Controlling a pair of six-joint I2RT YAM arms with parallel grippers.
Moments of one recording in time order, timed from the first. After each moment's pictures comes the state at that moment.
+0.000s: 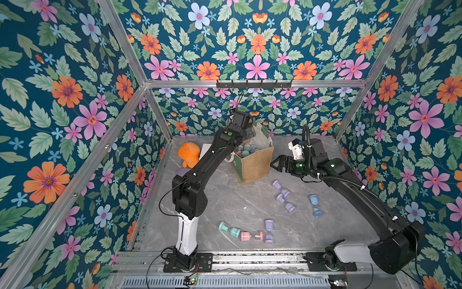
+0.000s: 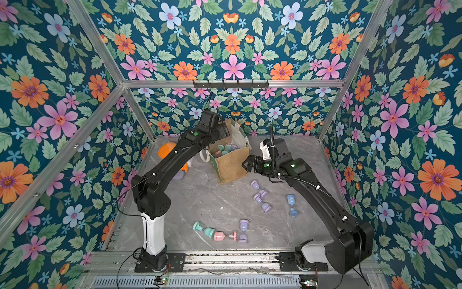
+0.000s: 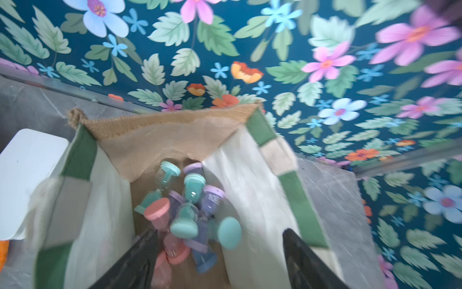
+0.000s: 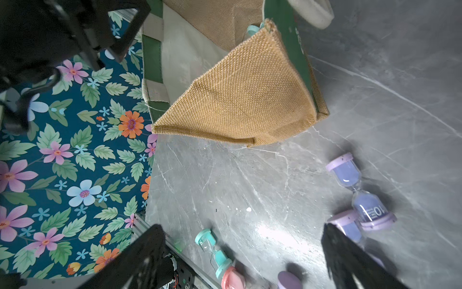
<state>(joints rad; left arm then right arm) -0.60 1.97 2.06 -0.67 -0.25 -0.65 0.44 1.32 1.30 -0.71 -0.32 0.61</state>
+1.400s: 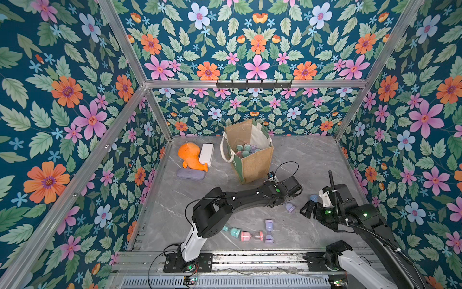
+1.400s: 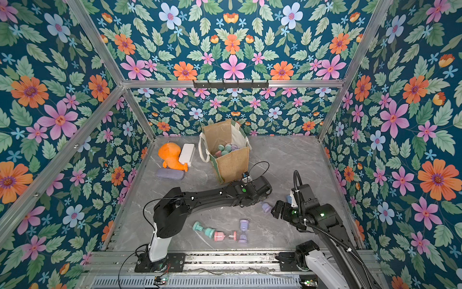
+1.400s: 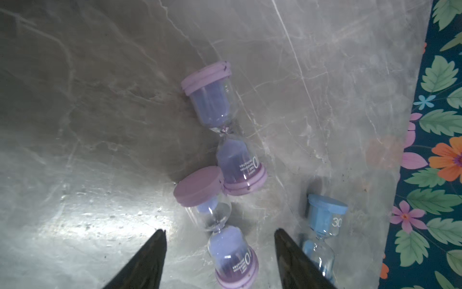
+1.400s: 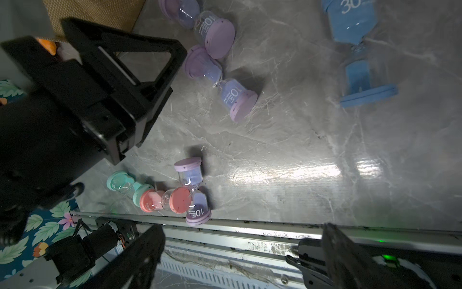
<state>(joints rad) -1.16 2.06 1.60 -0.59 -0.27 -1.36 0.32 0.73 0.81 -1.17 -0.26 0.68</state>
